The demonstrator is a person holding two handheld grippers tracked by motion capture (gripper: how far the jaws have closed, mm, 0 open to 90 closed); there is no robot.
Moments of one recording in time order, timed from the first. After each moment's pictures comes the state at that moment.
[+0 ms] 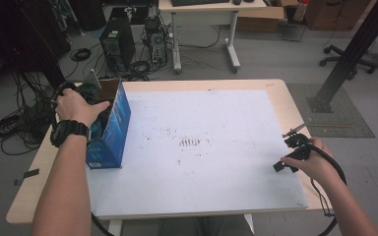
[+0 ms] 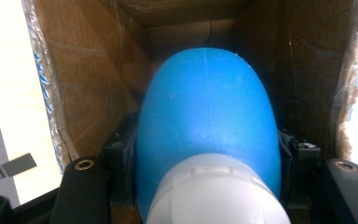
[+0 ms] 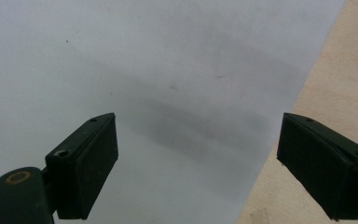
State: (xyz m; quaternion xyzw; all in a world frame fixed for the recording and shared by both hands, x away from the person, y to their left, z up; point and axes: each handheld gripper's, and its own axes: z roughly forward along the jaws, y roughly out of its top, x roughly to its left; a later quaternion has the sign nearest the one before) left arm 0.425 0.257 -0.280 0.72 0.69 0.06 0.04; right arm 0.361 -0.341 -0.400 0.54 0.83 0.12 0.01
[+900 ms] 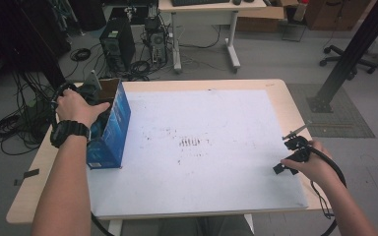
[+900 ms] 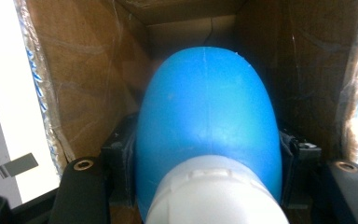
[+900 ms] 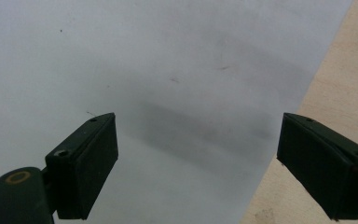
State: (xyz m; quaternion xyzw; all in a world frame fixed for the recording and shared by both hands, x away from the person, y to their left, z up) left arm 0.424 0.257 -0.282 0.72 0.69 0.05 0.03; right arm 0.358 -0.343 -0.407 0.54 0.83 0.12 0.01
